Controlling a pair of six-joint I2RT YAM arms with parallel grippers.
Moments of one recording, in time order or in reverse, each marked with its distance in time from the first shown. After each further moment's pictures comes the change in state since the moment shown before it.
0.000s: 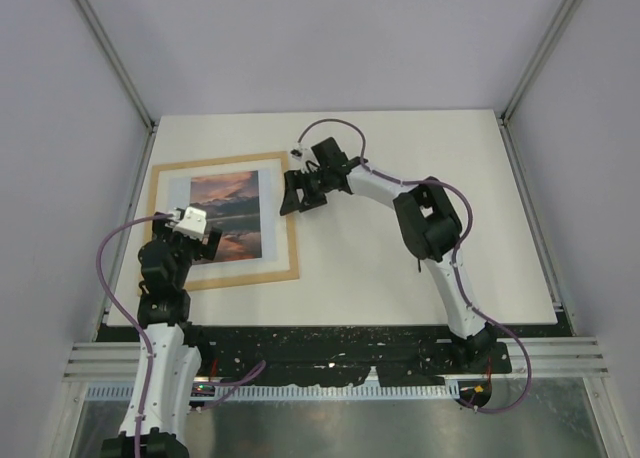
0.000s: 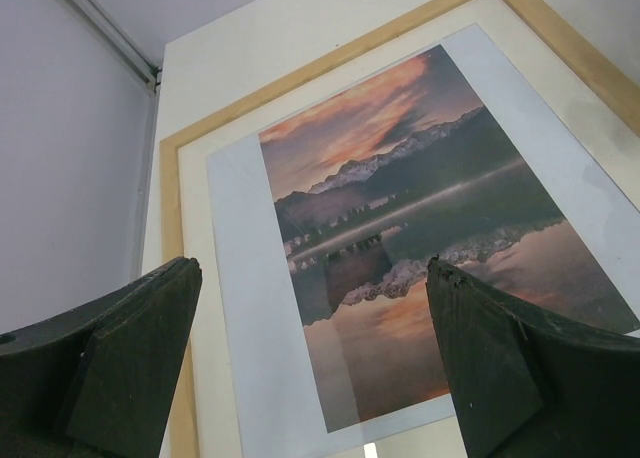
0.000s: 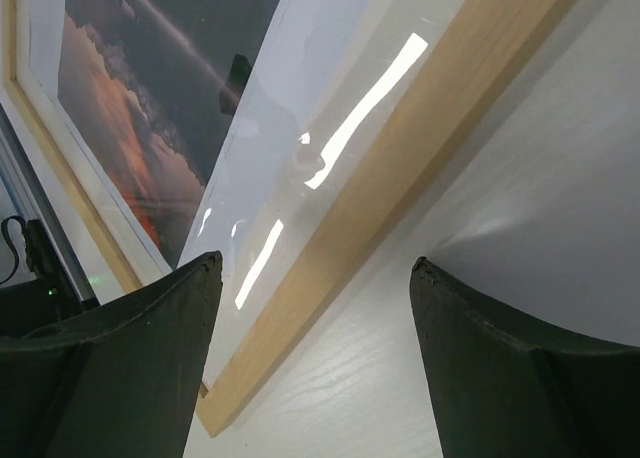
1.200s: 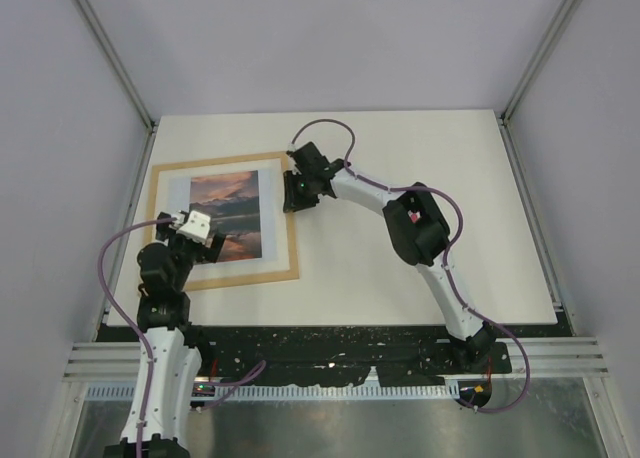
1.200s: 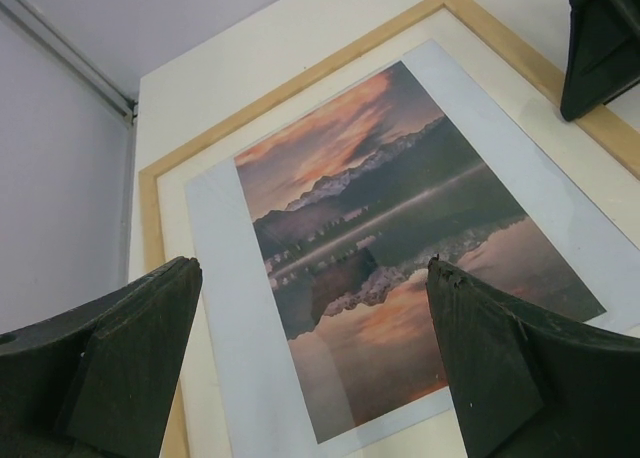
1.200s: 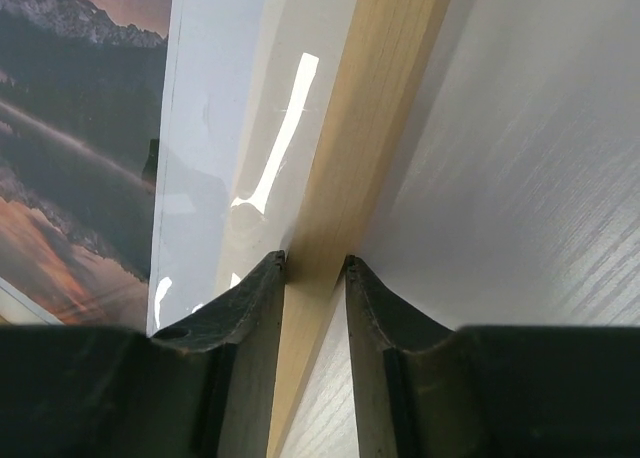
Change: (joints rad) left arm 0.000 -0.037 -0.002 -0.019 0.071 0.025; right arm 0.106 0.042 0.109 -0.097 0.410 0.172
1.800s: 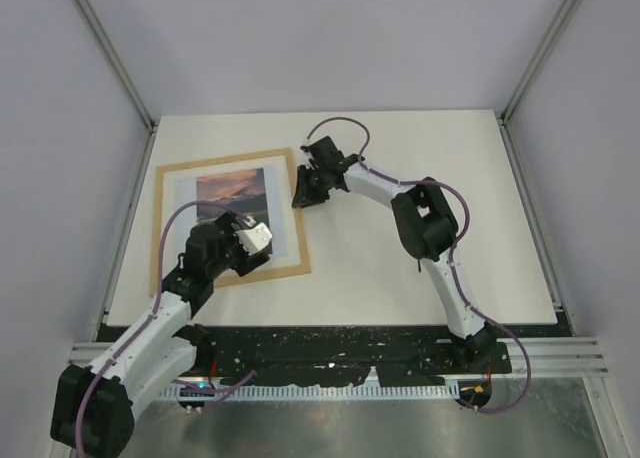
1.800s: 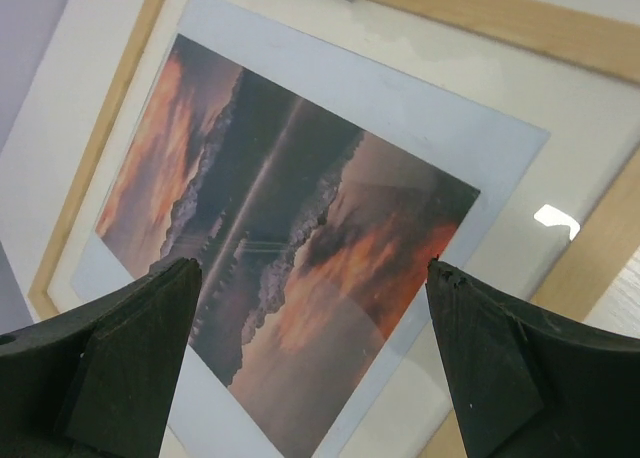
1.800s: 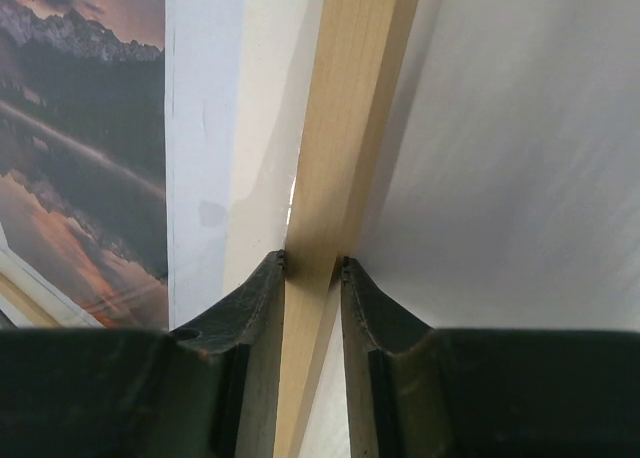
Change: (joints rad) left arm -0.402 0.318 0.069 -0.055 -0.094 0.252; right arm -0.079 0.000 -0.027 0.021 -0.105 0.019
